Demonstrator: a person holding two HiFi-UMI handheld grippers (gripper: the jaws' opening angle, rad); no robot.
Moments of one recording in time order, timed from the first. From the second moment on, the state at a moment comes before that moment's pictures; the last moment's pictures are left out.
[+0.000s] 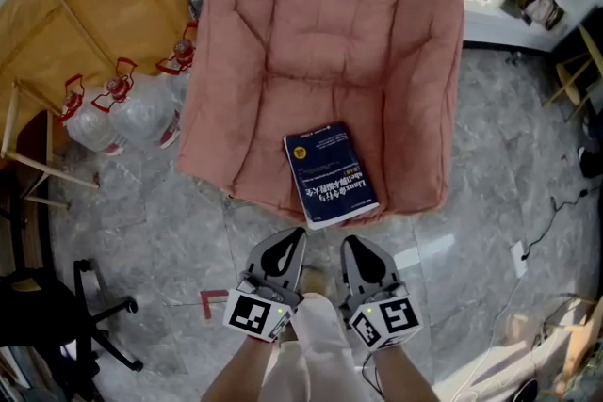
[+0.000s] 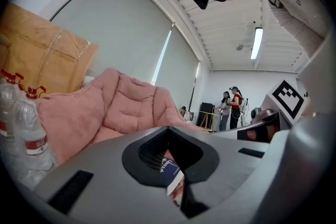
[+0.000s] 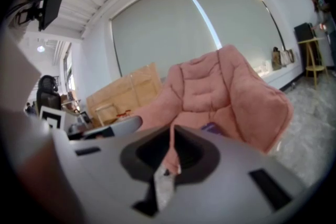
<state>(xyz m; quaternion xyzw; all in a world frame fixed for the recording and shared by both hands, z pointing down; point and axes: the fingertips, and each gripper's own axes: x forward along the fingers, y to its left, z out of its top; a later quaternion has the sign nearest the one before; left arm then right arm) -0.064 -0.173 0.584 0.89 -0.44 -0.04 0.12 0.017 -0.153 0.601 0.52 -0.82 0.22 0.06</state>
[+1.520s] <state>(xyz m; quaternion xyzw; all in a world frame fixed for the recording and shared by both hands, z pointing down) -0.056 -0.198 0.706 0.89 -0.44 -0.02 0.14 0.037 -0.190 0.787 0.59 -0.63 0.49 -0.04</state>
